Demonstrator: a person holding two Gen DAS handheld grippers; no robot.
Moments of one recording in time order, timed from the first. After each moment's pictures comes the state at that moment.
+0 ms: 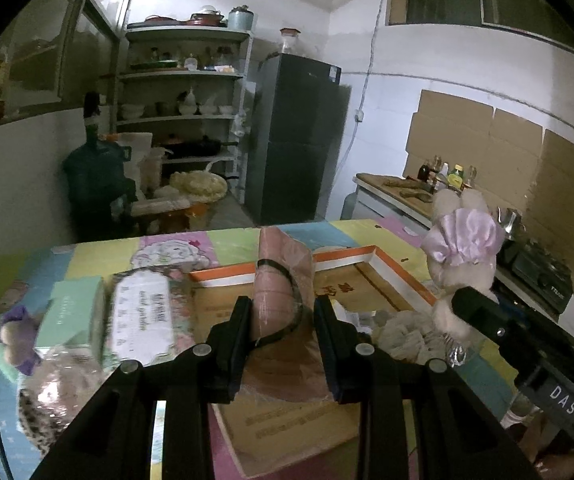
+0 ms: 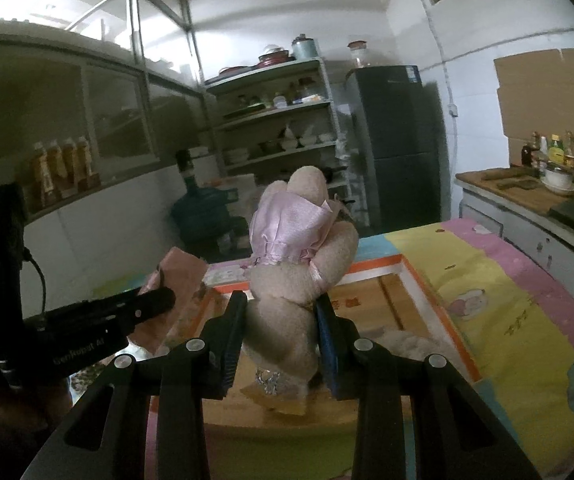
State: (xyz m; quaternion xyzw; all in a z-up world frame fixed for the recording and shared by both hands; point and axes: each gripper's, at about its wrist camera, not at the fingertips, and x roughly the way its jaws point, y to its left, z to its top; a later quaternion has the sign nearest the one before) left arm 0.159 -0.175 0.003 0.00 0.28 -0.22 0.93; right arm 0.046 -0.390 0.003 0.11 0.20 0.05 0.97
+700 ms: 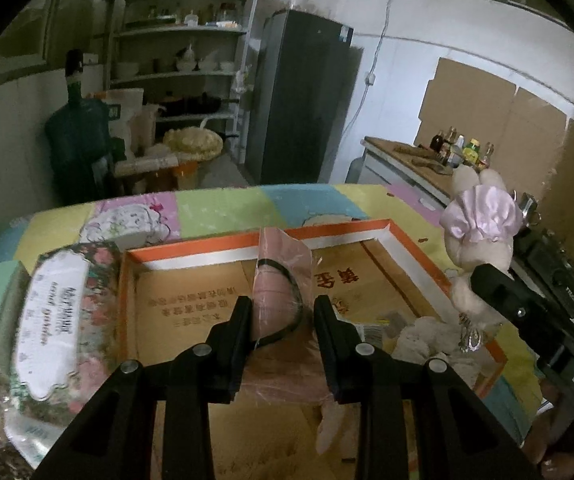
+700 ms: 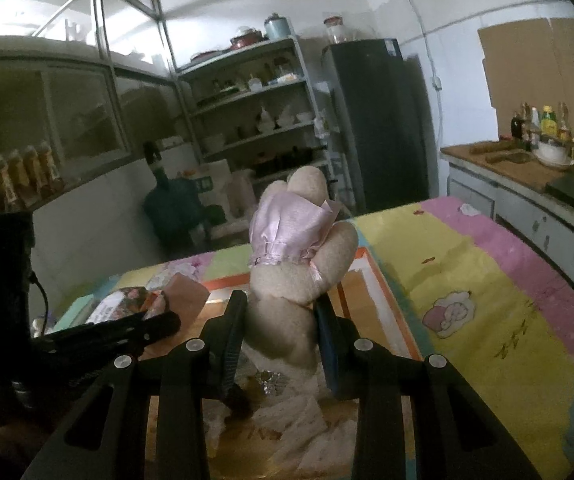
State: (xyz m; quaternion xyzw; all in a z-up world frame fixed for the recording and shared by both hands) left arm 0.225 -0.234 -0.043 -0.01 0.36 -0.21 0.91; right arm 0.110 -0.449 -0.023 0.13 0.24 0.03 0.96
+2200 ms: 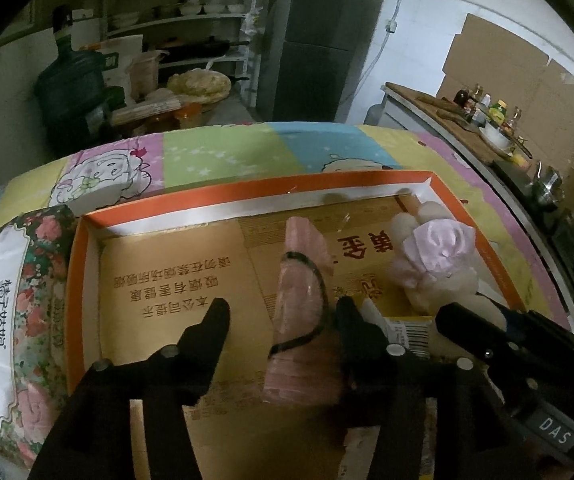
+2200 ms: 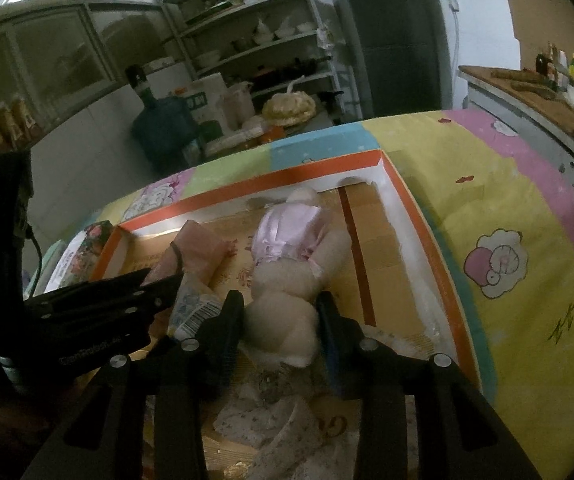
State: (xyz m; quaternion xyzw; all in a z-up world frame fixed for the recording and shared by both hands) left arm 0.264 -0.259 -0.079 0.01 0.46 -0.18 0.87; right arm 0.174 -0.453 -0.075 0.14 0.40 0.07 0.90
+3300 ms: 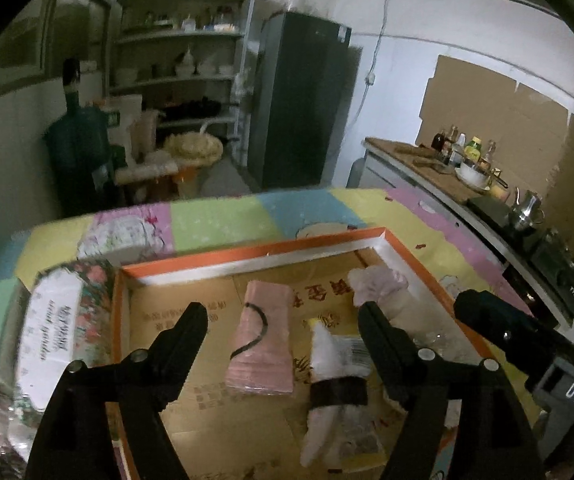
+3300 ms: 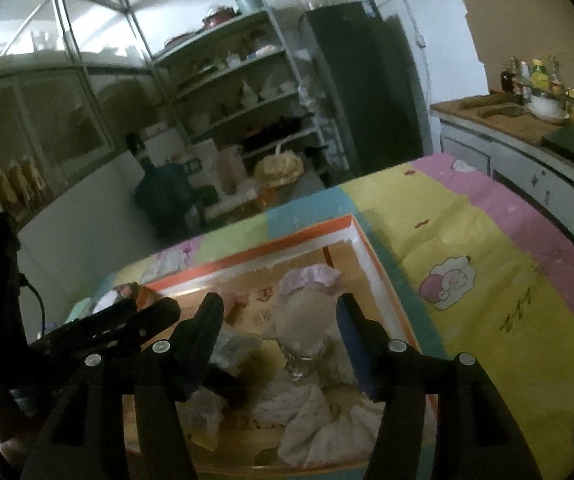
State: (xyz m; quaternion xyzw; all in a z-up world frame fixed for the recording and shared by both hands) left arm 0.217 -0.251 -0.026 0.01 0.34 -0.20 0.92; right arm 0.121 -0.464 -0.028 0.18 0.29 0.03 0.94
